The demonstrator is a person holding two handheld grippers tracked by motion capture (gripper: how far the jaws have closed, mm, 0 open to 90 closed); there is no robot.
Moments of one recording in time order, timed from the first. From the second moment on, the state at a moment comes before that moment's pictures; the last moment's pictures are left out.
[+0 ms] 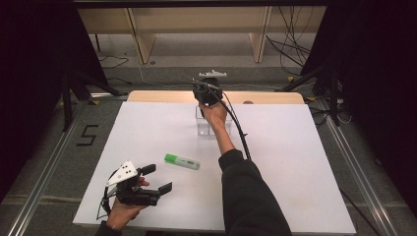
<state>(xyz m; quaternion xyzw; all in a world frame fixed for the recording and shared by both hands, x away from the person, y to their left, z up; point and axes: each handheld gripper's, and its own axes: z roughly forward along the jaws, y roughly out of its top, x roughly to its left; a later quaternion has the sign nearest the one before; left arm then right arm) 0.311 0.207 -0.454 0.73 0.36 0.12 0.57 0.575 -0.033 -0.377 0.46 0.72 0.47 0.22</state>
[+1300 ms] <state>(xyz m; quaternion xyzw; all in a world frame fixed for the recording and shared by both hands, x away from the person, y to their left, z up) 0.311 0.206 -0.454 0.73 0.36 0.12 0.57 0.564 -0.041 -0.401 0.46 0.72 0.47 0.23</state>
